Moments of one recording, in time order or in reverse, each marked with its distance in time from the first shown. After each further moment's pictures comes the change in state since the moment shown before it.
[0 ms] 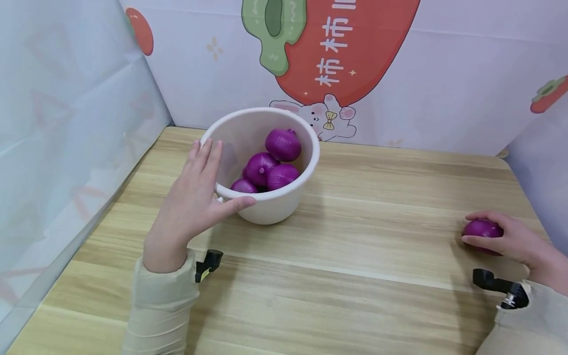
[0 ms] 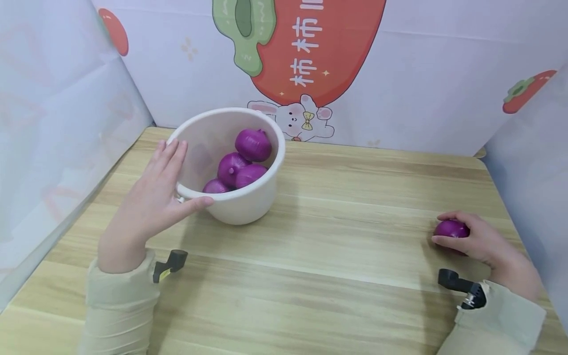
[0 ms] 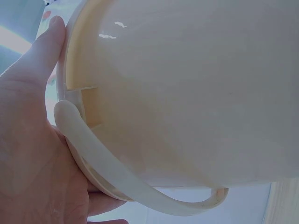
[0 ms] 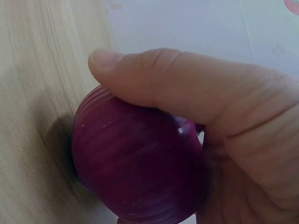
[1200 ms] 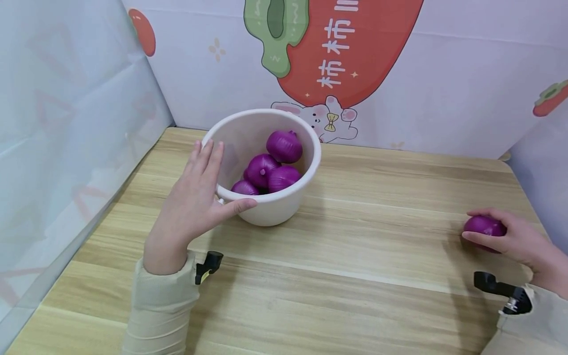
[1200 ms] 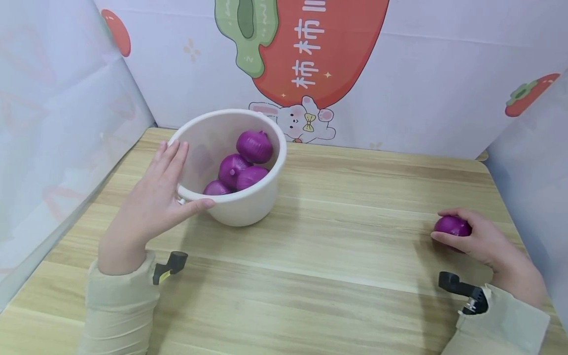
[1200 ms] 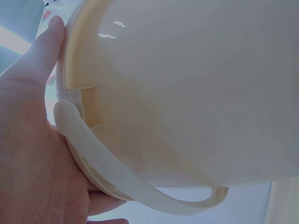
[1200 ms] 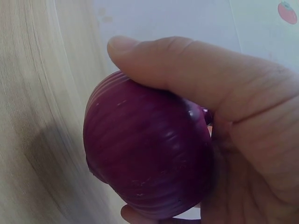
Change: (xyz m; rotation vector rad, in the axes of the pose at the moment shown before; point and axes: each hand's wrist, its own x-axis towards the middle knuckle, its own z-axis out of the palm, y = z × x) left_hand 0.001 0.000 0.001 0.010 -0.005 -0.011; right_hand -0.001 -0.016 -0.006 -0.012 0.075 -0.008
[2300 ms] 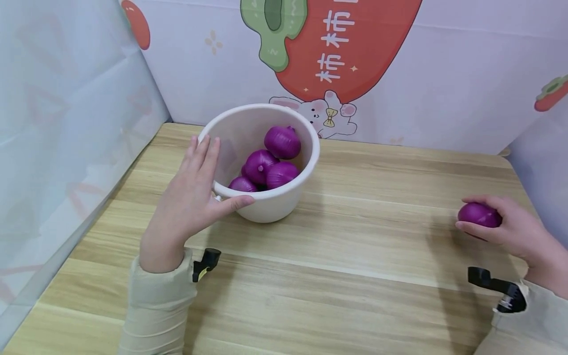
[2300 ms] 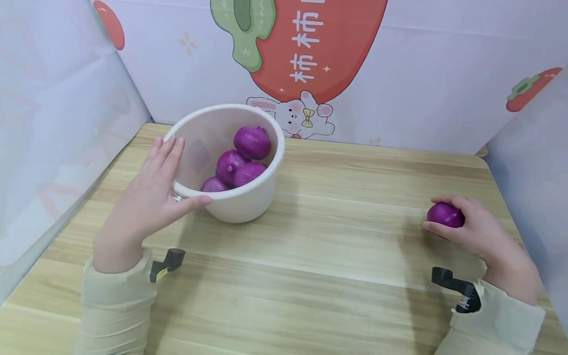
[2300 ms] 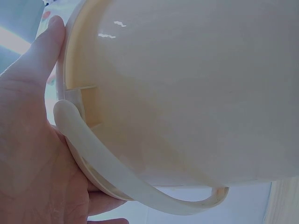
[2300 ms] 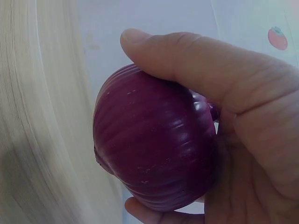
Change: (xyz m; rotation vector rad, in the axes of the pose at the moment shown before) left_hand -0.001 0.001 -0.001 -0.004 -0.005 0.003; right_hand -0.002 -0.031 -0.002 0.005 0.105 -0.096
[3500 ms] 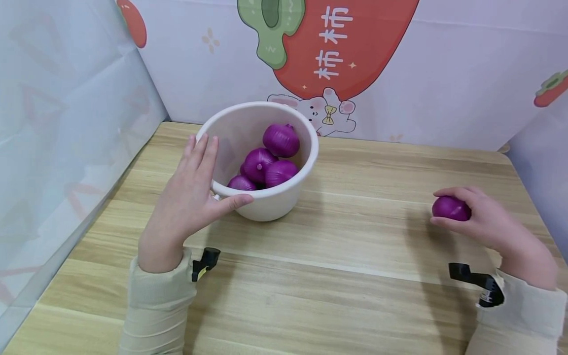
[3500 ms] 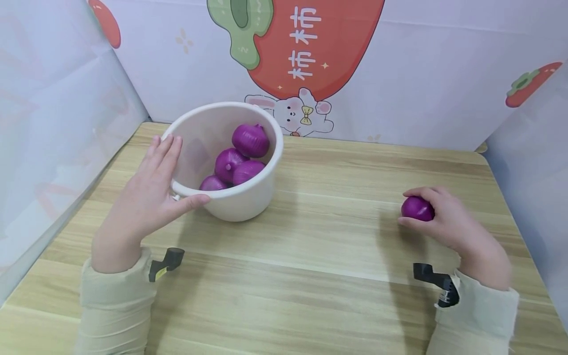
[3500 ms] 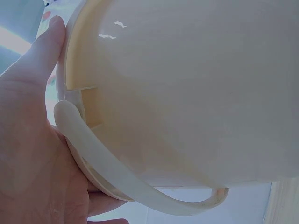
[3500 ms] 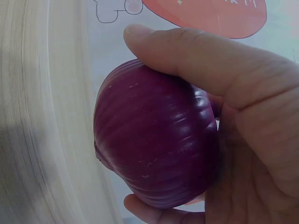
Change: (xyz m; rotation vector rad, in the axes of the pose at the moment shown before) left_hand 0.000 -0.002 0.002 -0.001 0.018 0.019; right_hand 0.015 -0.034 0.012 -0.059 -0.045 -0.123
